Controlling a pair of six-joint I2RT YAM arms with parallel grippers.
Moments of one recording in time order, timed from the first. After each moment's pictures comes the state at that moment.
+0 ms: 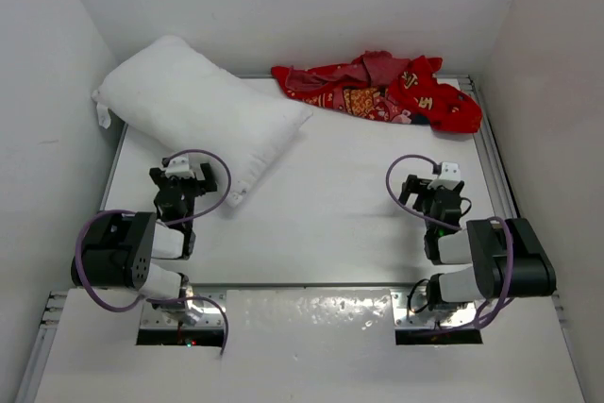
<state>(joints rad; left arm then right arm) -0.02 1.44 0.12 1.24 -0.13 0.07 0.00 1.41 0.04 1.08 0.10 0.11</state>
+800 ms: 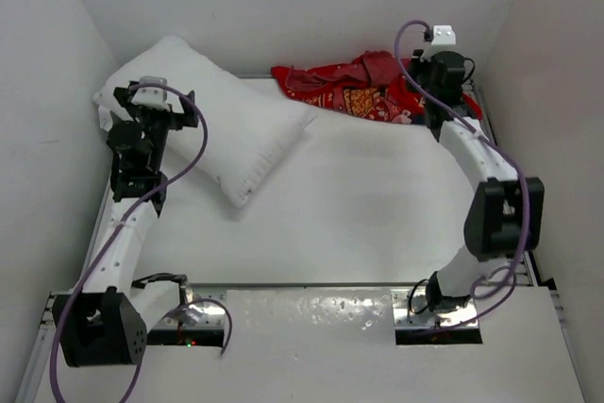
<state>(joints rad) 0.06 1.01 0.76 0.44 0.12 0.19 0.06 1.62 1.28 0.18 0.02 0.00</state>
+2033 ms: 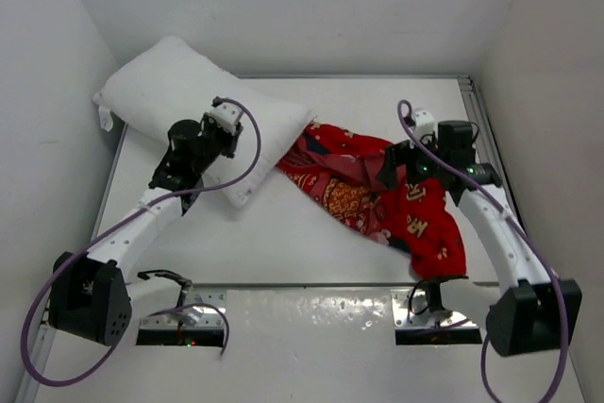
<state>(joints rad) -0.25 1.16 0.76 0.23 0.14 0.31 0.11 1.17 0.90 -0.49 -0.41 -0.14</state>
